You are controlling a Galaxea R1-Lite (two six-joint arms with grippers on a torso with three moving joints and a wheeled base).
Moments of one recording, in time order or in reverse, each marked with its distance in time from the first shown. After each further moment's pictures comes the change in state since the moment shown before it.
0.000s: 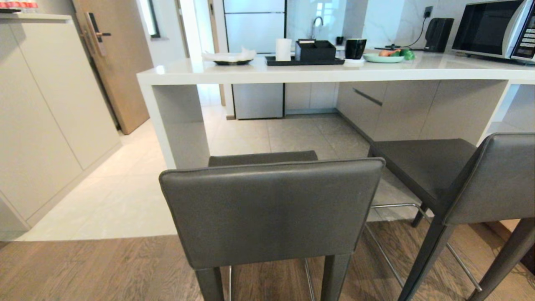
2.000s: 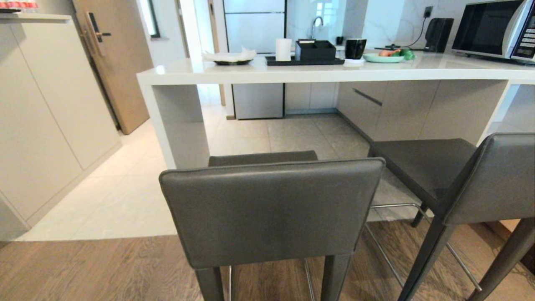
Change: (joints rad) left arm -0.003 0.000 0.000 0.000 -0.002 -0.002; right arm 0.000 0.000 0.000 -0.001 0.000 -0.003
